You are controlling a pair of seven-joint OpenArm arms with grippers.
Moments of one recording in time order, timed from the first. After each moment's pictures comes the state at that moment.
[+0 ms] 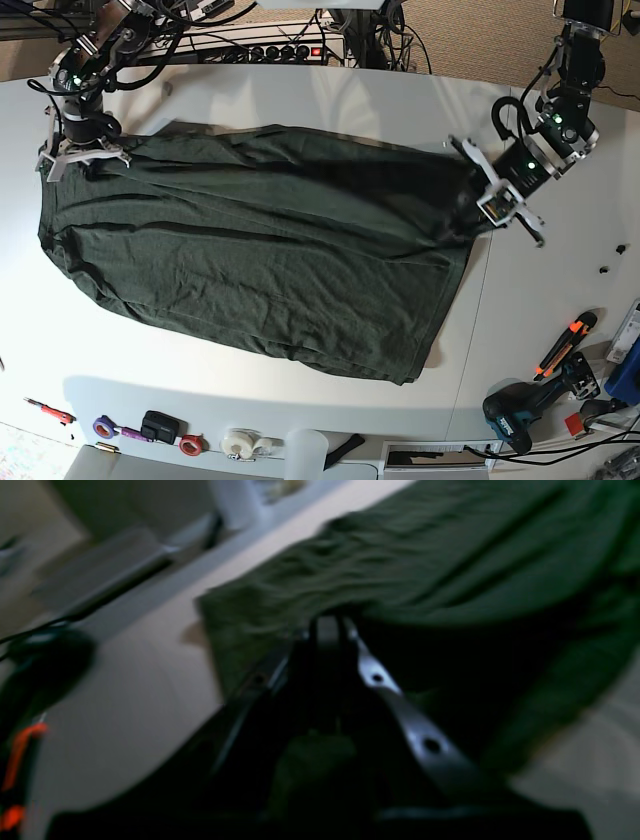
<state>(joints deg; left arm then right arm) 12.3 -27.5 4.1 100.3 -6.1 -34.5 -5.4 -10.8 1.0 46.9 99.6 13.0 17.9 -39.3</state>
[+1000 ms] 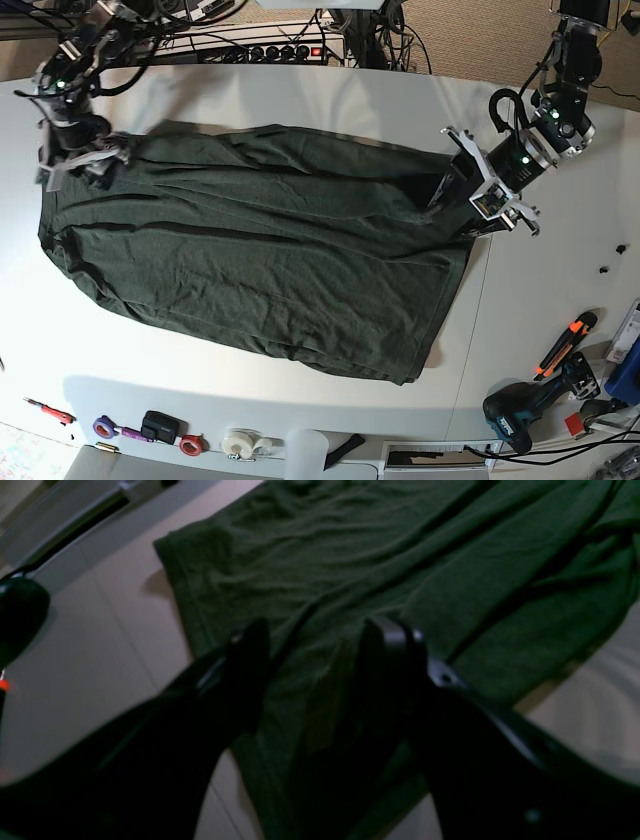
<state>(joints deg) 13.5 -26.6 4.1 100.3 -7.4 -32.4 3.0 -10.2 6.5 46.9 98.6 17.0 25.7 -44.4</state>
